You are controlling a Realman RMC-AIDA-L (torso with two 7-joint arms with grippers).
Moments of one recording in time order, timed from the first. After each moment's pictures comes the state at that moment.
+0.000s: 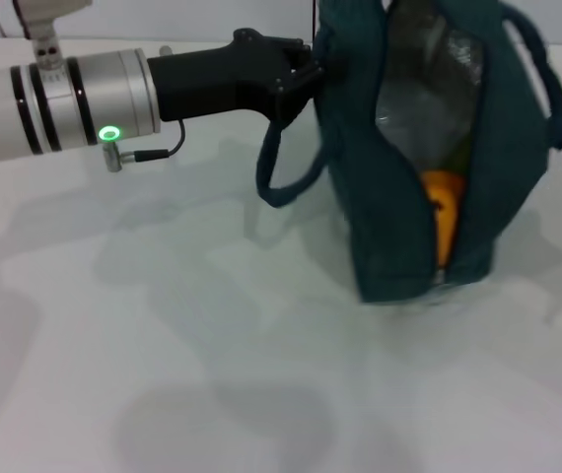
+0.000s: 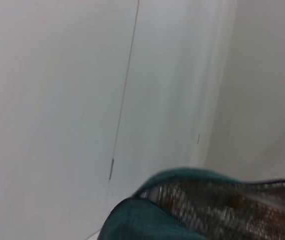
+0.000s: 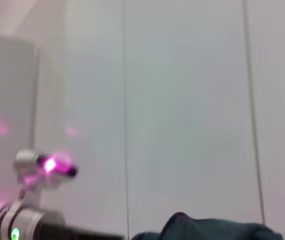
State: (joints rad) left arm -0.96 -2.08 2.84 -0.41 -0.48 1.60 -1.15; right arm 0.34 2.01 -1.08 -0.45 -1.07 -1.60 0.82
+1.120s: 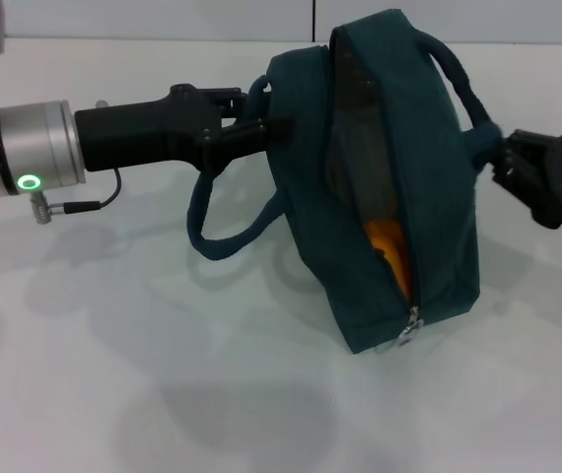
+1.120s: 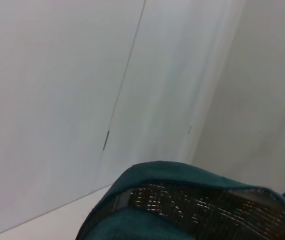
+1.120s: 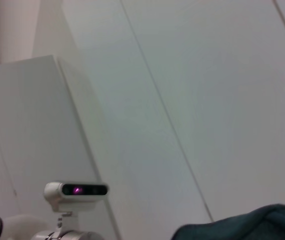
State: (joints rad) left arm -0.84 -2.02 2.84 -0.42 -0.43 1.73 -1.22; right arm 0.47 2.01 -1.12 -0.40 -1.19 -1.61 1.19
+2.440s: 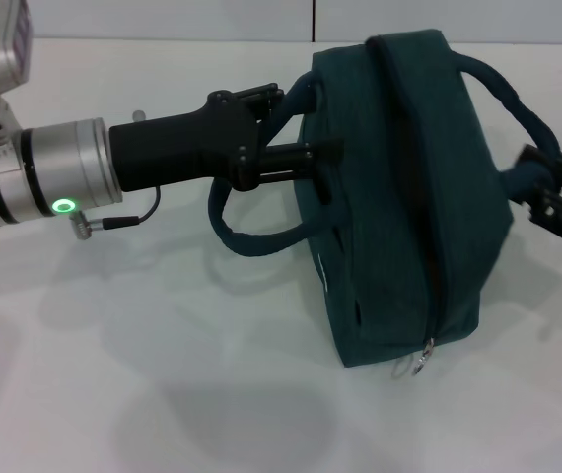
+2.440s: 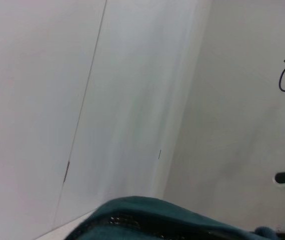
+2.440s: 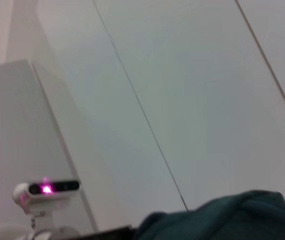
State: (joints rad) left arm -0.83 -2.08 2.84 -0.41 -0.47 1.80 -1.12; right arm 0.38 1.98 -1.10 -0.37 -1.19 -1.63 1.17
